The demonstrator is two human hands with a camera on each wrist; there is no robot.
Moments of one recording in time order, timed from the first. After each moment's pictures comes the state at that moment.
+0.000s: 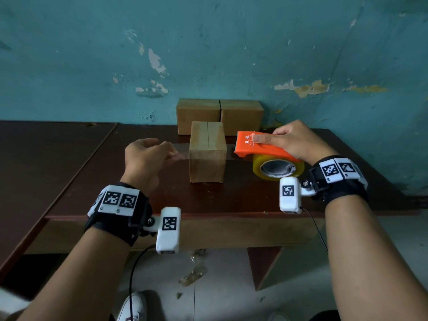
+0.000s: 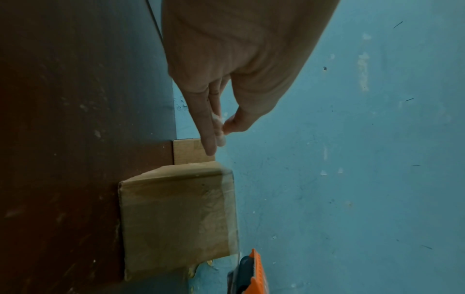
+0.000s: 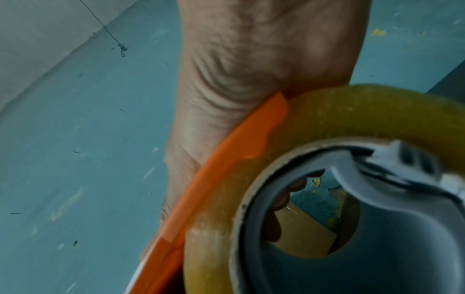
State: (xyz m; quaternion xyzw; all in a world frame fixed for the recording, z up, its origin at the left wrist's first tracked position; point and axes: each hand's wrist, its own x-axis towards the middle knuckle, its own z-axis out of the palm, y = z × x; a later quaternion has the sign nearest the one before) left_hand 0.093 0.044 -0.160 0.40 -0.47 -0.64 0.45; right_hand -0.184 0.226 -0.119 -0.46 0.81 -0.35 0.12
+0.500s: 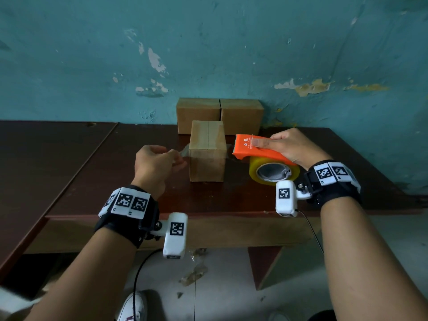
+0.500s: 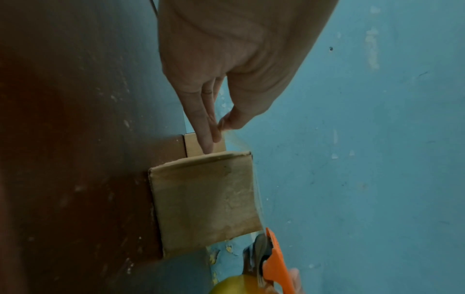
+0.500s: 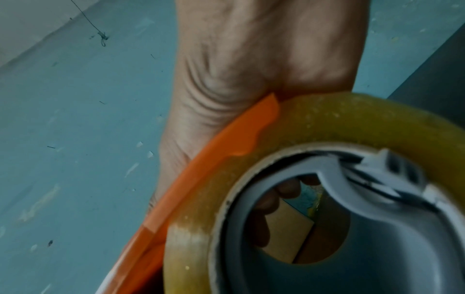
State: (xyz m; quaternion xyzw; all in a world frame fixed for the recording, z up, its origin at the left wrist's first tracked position) left_hand 0.083 0.049 -0.175 0.44 -0.50 -0.62 0.41; right_hand -0.186 0.222 -0.140 -0.43 0.78 -0.40 0.20
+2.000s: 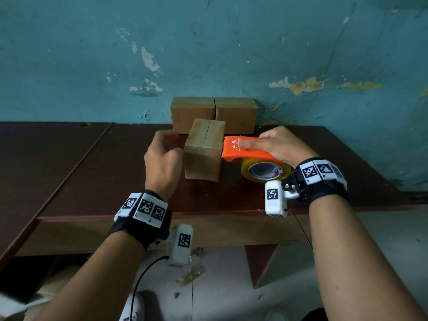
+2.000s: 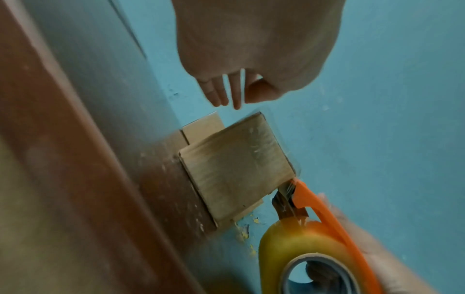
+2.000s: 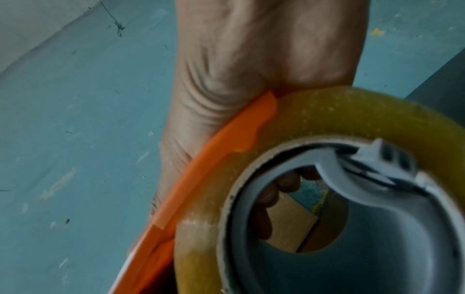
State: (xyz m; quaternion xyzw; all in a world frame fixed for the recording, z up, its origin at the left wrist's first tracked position) left_hand 0.070 0.067 -0.184 0.35 -0.68 -0.45 0.46; right_hand -0.177 0.216 -0.139 -0.44 0.80 -0.37 0.19
